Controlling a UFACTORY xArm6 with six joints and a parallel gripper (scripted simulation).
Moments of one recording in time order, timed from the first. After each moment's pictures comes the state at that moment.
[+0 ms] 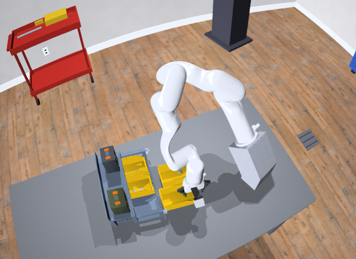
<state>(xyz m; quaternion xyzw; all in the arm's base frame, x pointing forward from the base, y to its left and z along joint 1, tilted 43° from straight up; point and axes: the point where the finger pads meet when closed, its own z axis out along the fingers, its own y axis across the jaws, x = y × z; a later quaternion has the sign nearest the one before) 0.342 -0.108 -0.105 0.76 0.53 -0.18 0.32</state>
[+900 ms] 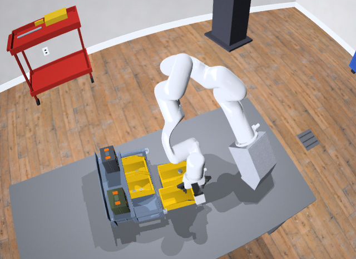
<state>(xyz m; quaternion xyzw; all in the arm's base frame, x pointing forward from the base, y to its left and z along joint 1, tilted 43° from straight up) 0.340 -0.074 -0.070 0.76 0.53 -0.18 0.32</state>
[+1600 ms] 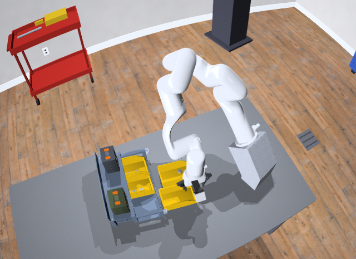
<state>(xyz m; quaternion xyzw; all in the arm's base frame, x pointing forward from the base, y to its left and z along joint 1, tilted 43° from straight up) 0.338 -0.056 -0.050 0.76 0.53 -0.18 0.32</state>
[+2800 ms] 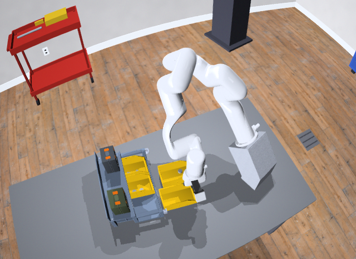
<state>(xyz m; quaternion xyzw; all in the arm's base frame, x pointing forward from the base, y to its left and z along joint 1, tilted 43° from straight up) 0.338 -0.055 -0.049 0.76 0.53 -0.18 0.32</state>
